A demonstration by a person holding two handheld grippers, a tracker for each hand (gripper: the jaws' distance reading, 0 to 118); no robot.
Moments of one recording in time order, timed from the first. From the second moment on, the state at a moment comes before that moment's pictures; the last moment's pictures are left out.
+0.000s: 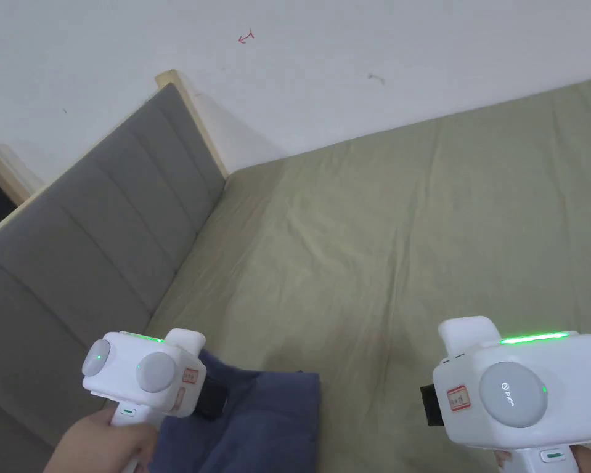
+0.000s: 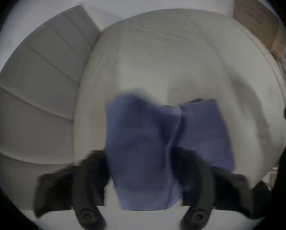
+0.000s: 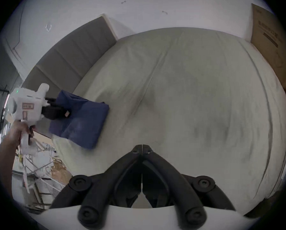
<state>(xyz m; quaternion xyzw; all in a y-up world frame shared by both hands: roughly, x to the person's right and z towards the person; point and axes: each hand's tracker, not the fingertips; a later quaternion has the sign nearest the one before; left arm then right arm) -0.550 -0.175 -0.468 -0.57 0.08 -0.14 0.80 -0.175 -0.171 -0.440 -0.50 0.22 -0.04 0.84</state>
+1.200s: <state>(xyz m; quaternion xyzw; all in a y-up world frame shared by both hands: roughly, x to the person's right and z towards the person) -0.154 0.018 -0.317 -0.04 0.02 0.05 1.00 0.125 0.038 -0.323 -0.08 0.04 -0.05 0.99</state>
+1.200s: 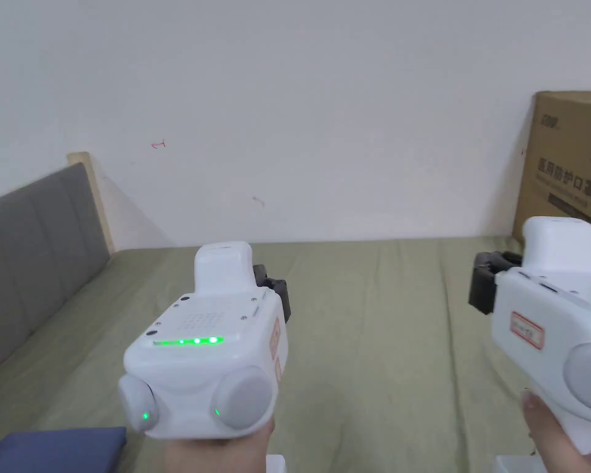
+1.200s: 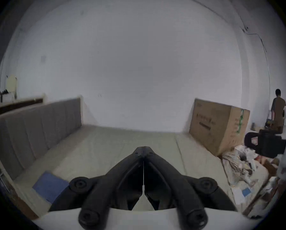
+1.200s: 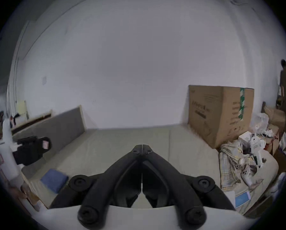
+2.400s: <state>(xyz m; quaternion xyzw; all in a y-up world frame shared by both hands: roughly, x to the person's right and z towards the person) -0.135 0.018 -0.296 -0.04 0.03 -0.02 1.00 0.124 0.030 -0.311 -0.04 0.02 0.04 1.00</state>
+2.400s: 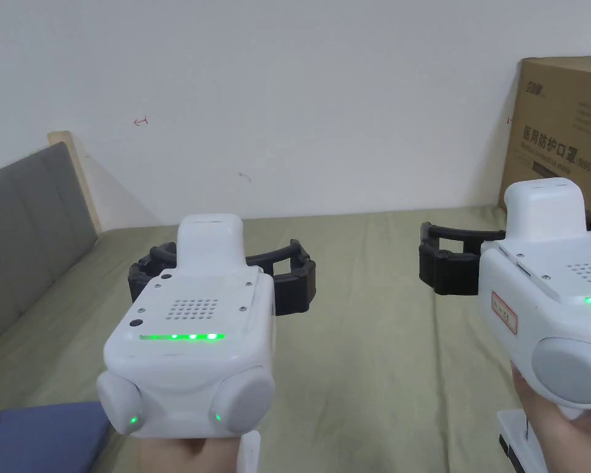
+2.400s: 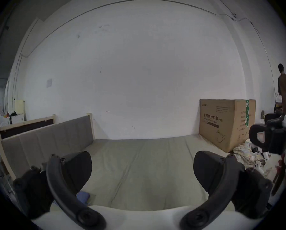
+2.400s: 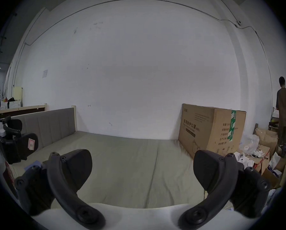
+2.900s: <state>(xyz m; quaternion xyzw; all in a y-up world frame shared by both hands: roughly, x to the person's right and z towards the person) -0.135 0.021 -0.299 -0.05 0.02 0.00 1.00 0.120 0.024 -0.308 -0.05 0.02 0.04 1.00</state>
